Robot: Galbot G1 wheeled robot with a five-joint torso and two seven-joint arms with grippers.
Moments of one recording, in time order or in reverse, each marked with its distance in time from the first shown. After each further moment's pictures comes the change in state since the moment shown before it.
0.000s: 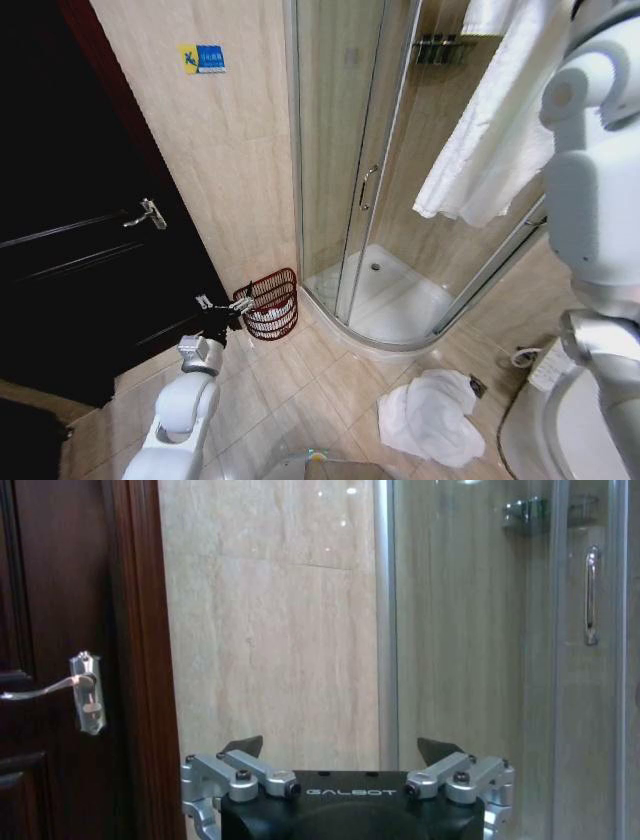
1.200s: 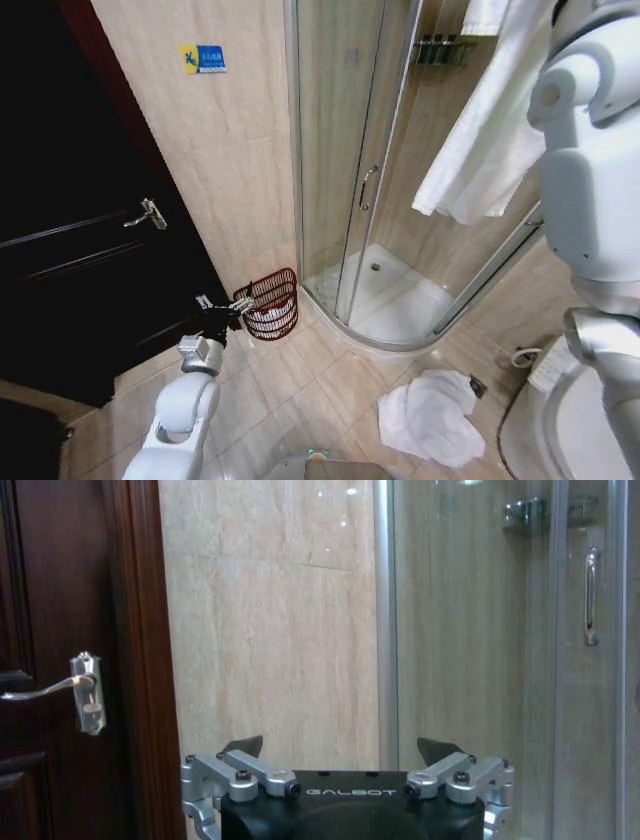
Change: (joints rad) left arm 0.000 0.000 0.000 0.000 0.000 0.000 0.000; right arm -0.072 -0.048 0.004 0.057 0.042 0.022 -0.004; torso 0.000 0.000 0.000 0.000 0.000
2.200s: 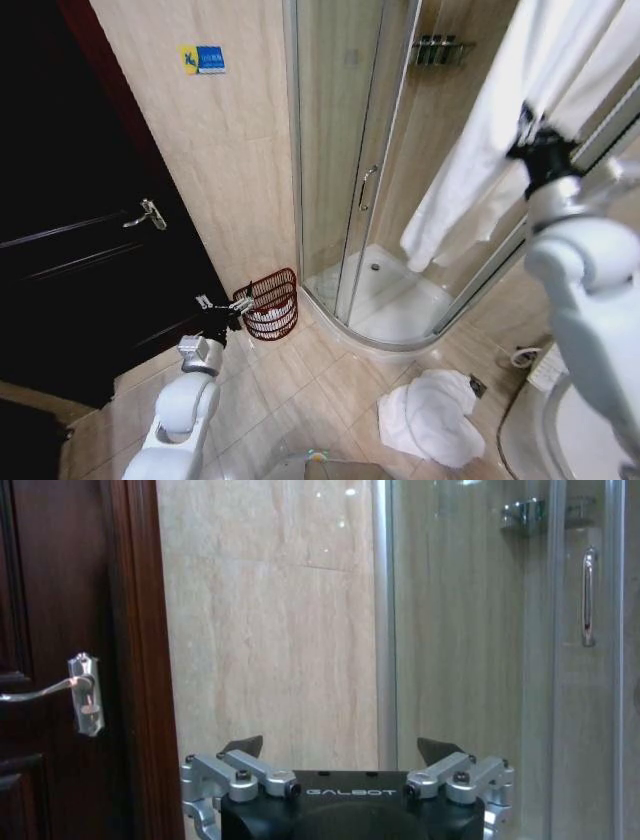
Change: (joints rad) left arm 0.000 0.000 0.000 0.000 0.000 0.000 0.000; right arm -1.047 -0.114 0.466 0.530 0.018 0.037 -0.055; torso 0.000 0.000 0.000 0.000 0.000
